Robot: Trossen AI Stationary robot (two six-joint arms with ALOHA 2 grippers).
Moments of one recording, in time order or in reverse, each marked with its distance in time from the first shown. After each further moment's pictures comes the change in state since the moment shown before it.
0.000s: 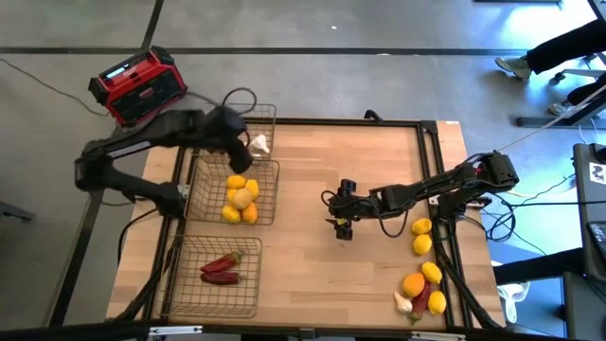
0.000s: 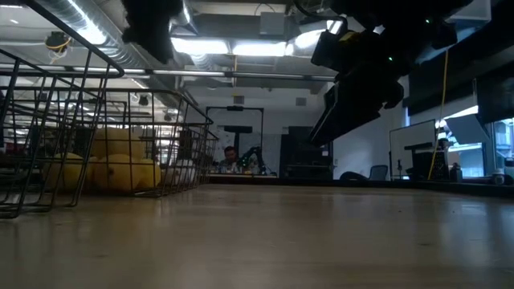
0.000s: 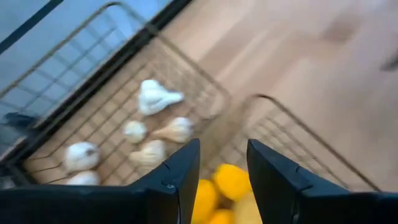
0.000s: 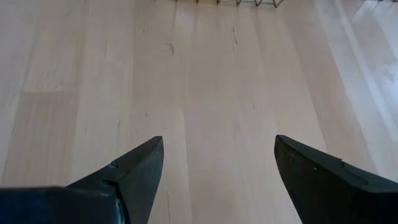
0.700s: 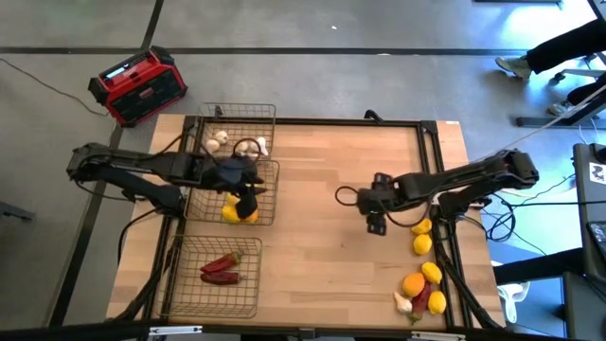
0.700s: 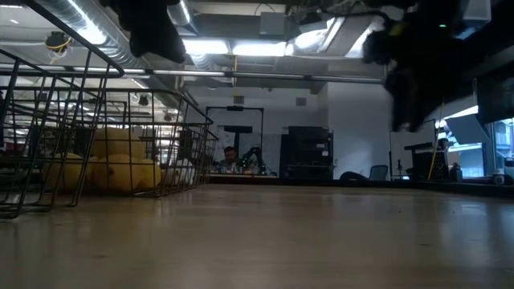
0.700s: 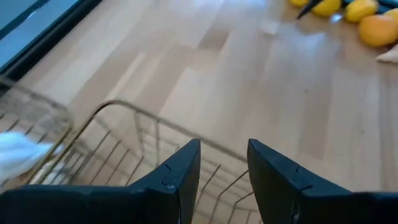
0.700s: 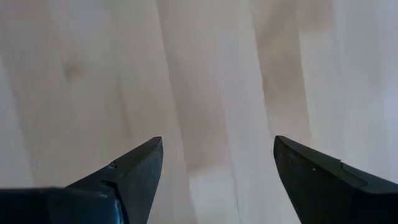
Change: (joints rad) left arm -0.404 -0.119 -0.375 0.504 -0.039 -0.067; right arm 0.001 -0.196 0.122 -0.765 -0.068 0.189
